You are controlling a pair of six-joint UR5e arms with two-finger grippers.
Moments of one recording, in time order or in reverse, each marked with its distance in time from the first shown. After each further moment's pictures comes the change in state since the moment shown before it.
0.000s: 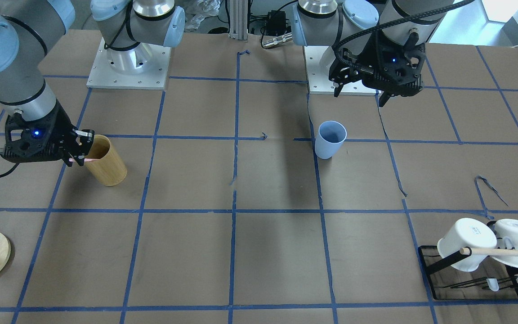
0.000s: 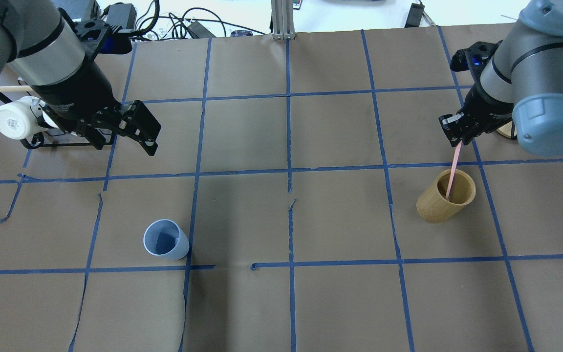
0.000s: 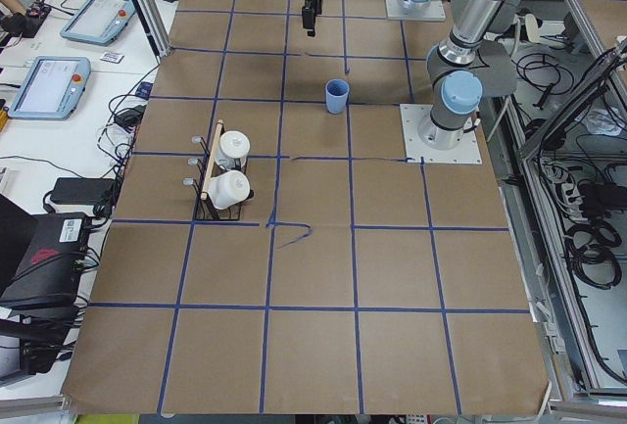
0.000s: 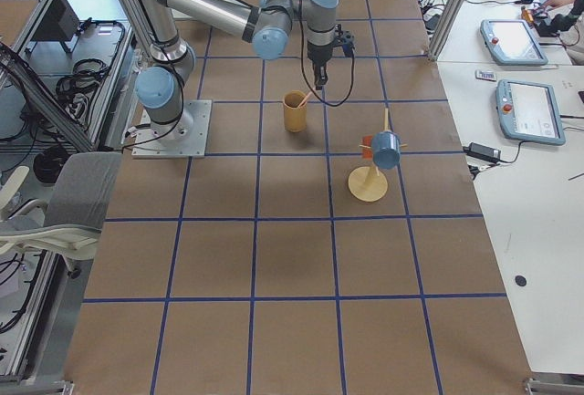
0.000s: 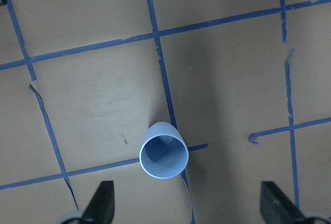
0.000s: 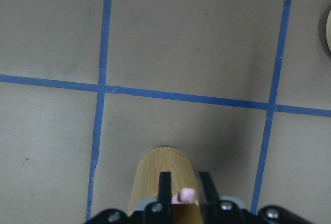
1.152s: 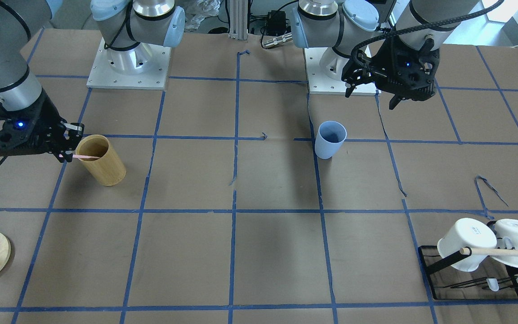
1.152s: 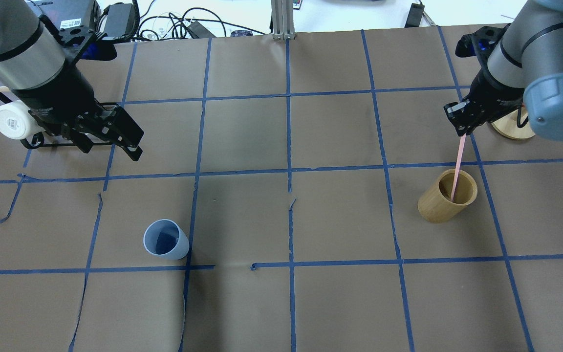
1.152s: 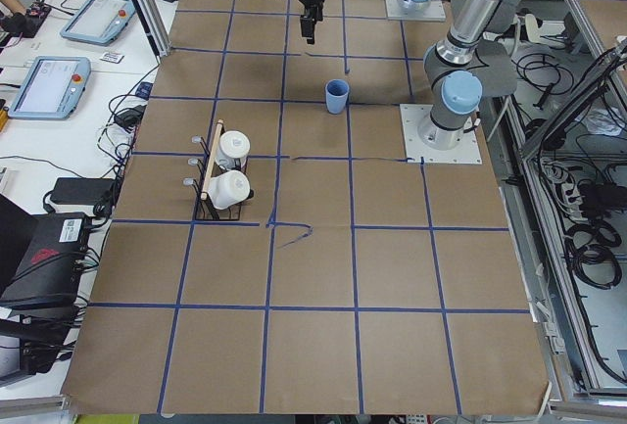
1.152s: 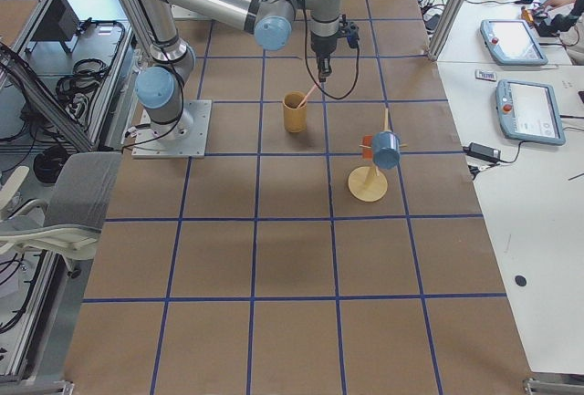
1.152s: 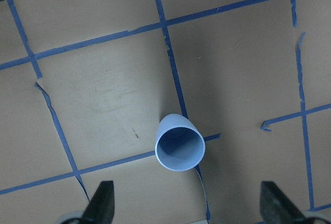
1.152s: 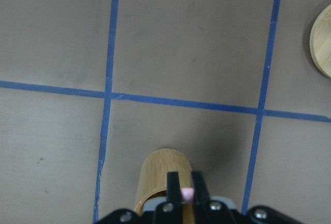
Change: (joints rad) left arm 0.042 0.001 -0.005 -0.005 -0.012 0.077; right arm 0.001 -0.004 -0.124 0.122 0.012 0.003
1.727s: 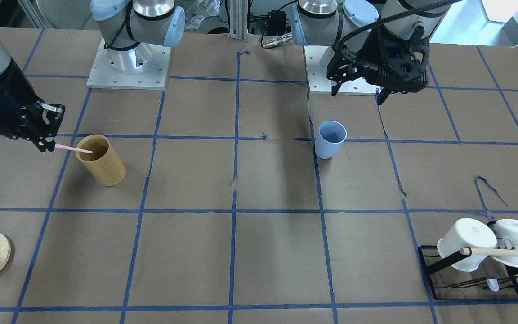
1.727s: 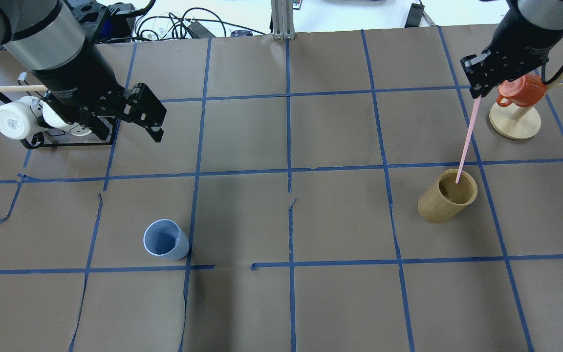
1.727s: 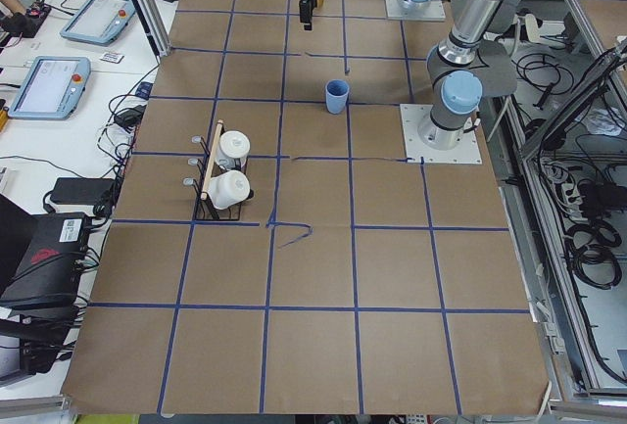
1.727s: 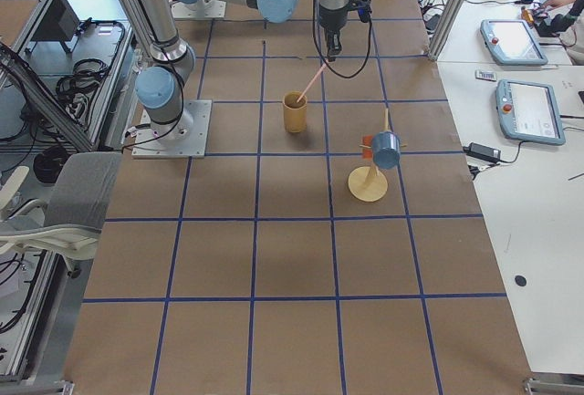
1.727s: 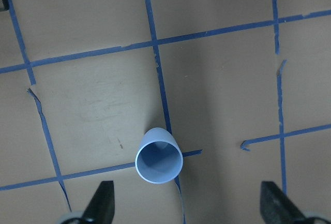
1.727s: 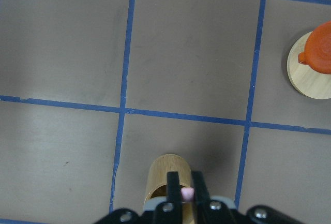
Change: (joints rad) left arm -0.102 -0.025 0.075 -0.003 -0.012 -0.244; right arm 0.002 -0.002 -0.172 0.134 0.028 0.007
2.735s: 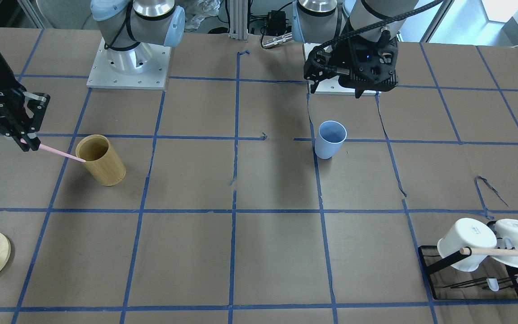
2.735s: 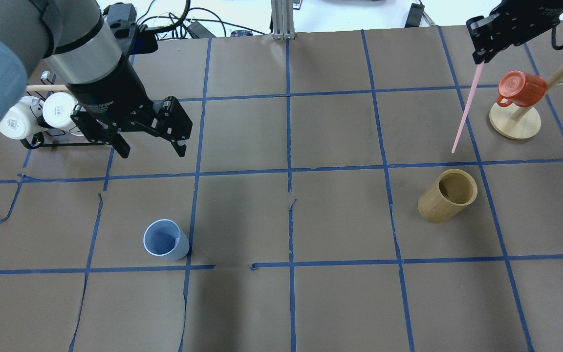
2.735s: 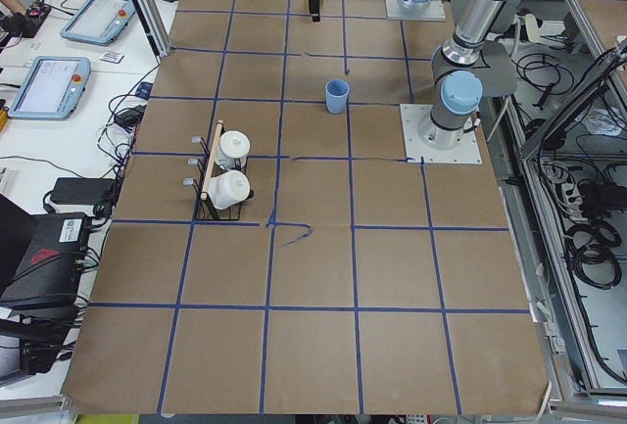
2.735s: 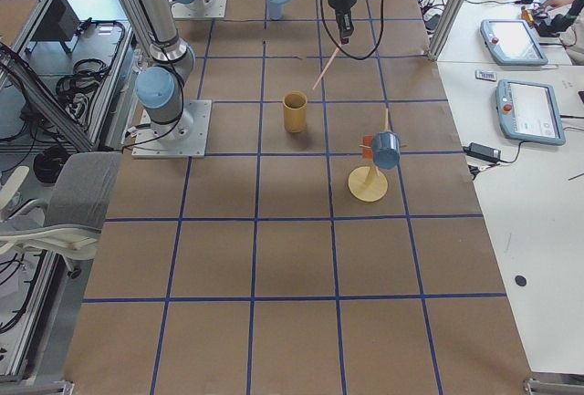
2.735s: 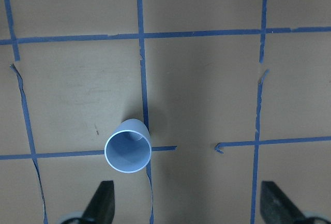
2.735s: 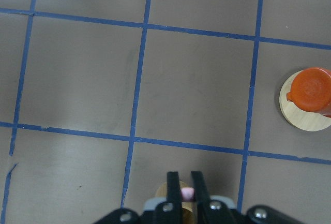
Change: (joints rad) left arm -0.054 0.001 -0.065 -0.034 0.006 -0.094; right arm 0.007 0.014 -0.092 -0.003 0.046 0.001
